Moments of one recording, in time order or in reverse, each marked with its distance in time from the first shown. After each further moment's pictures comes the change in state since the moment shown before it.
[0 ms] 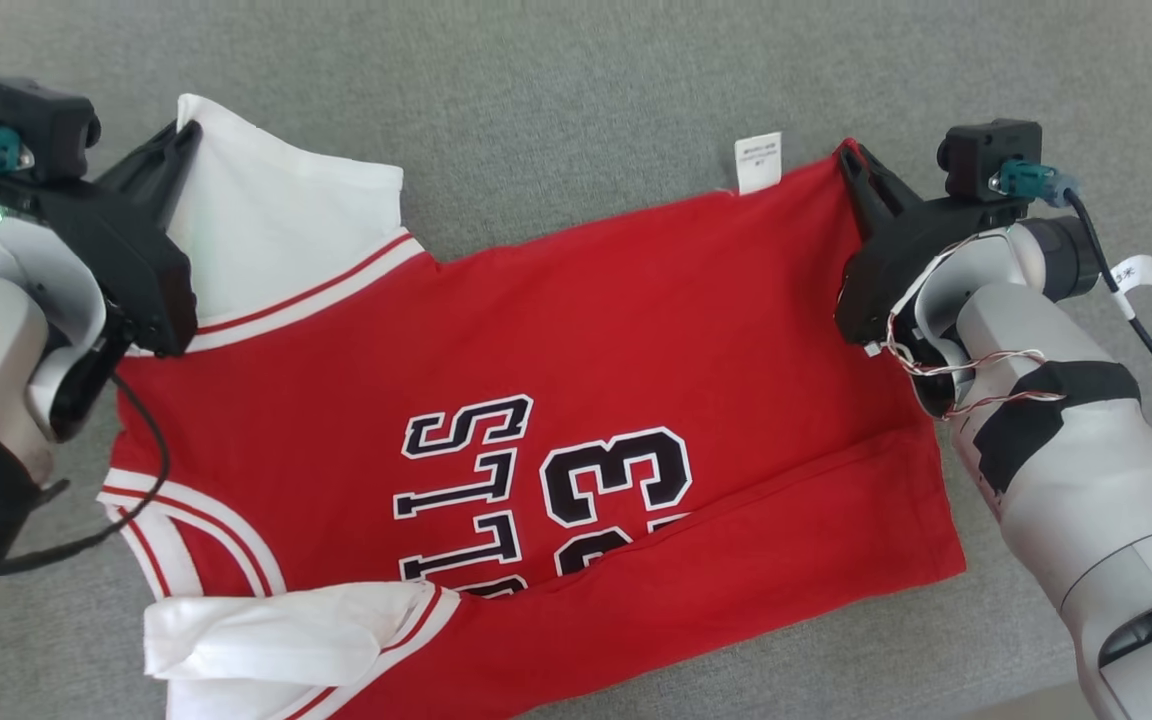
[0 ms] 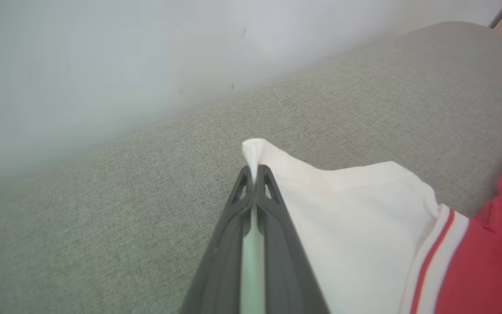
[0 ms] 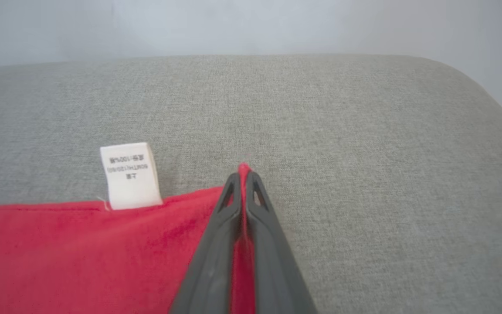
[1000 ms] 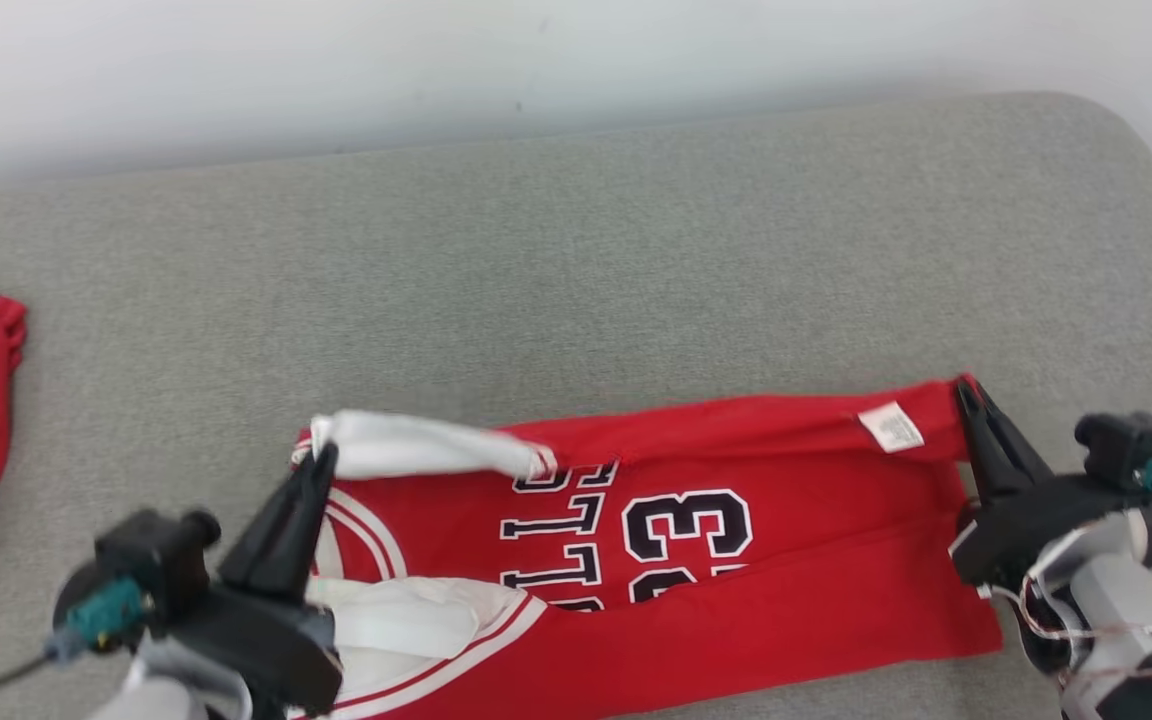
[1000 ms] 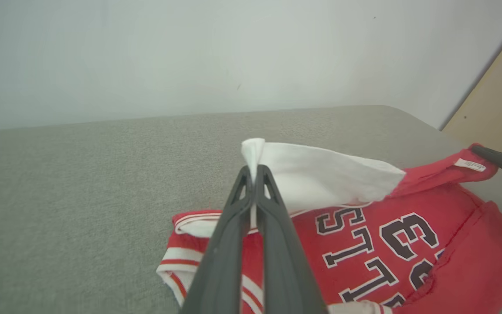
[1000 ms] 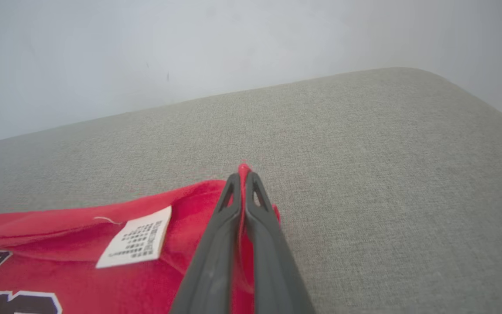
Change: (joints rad) left arm 0.703 0.075 0.177 -0.676 0.016 0.305 -0.227; right arm 0.604 -0.201 -0.168 -0.466 0.133 0.000 -0.113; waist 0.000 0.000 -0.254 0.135
